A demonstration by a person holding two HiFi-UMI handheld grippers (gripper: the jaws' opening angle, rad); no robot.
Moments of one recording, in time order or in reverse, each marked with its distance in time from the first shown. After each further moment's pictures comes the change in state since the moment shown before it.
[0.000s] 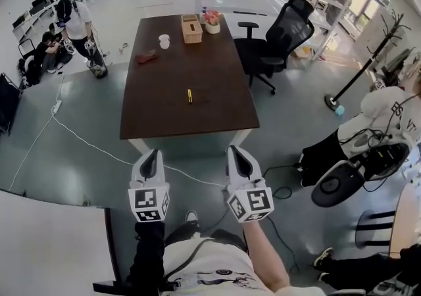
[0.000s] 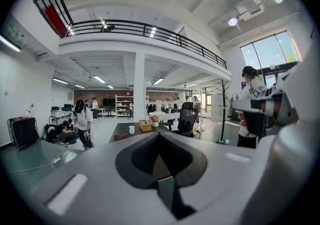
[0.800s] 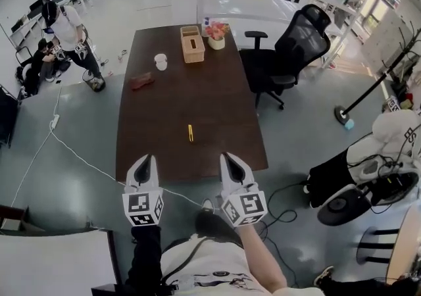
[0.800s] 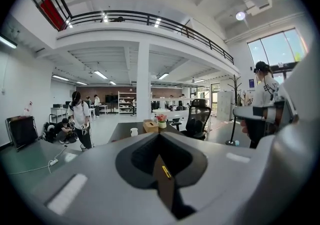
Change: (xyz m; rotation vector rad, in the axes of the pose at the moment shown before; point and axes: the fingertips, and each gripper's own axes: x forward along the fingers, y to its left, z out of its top) left arm 0.182 0.064 0.018 -0.018 0.044 0.035; right arm 0.187 -0.072 -0.021 0.053 0.071 0.049
